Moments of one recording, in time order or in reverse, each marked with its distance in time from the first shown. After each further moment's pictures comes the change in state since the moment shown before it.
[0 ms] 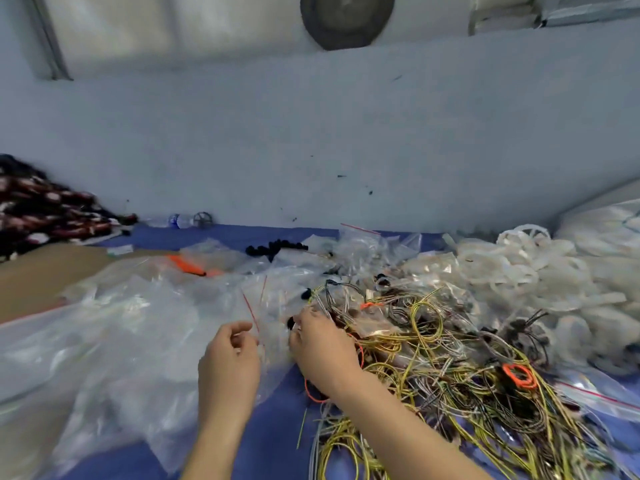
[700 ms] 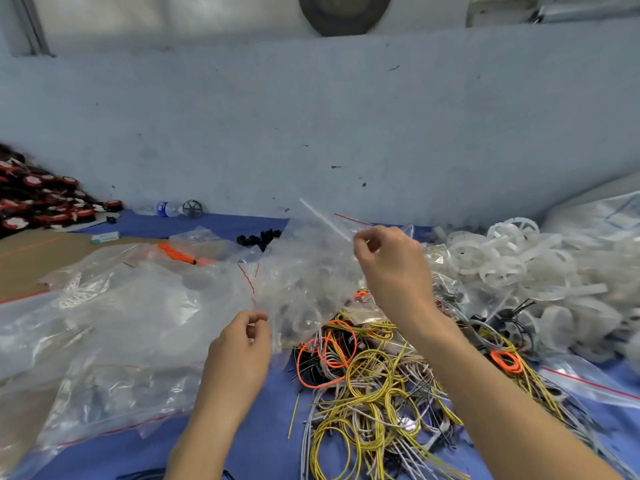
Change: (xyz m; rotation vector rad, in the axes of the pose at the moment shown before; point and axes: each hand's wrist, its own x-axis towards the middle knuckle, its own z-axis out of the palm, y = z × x) left_hand -0.009 0.006 0.001 0.081 -0.220 0.105; right_hand -0.003 0.018 -0.119 0.081 0.563 0.041
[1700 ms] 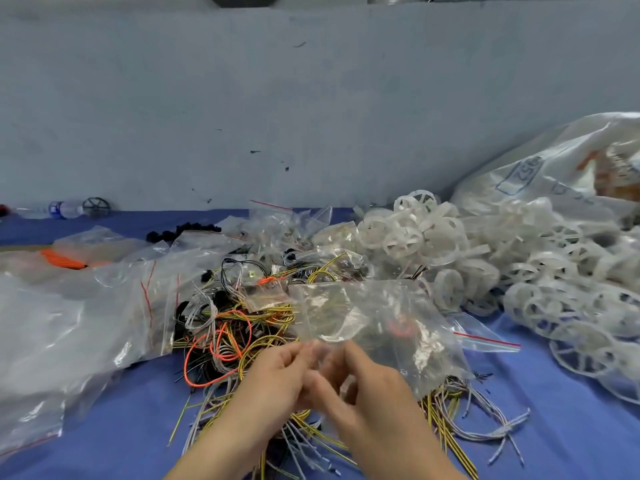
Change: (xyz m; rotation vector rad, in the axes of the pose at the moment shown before) left_hand -0.077 0.054 0.135 -0.462 -0.746 -0.148; right_hand -0.147 0.101 -0.079 0.203 -0.331 0.077
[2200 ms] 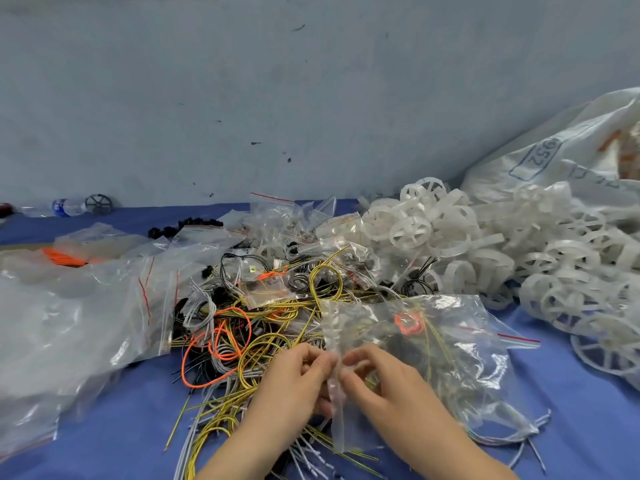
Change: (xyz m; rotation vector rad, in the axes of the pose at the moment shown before) left_hand 0.017 -0.014 0.012 0.199 0.116 0.009; right_hand 0.012 0.050 -0.006 -0.044 -0.164 0.248
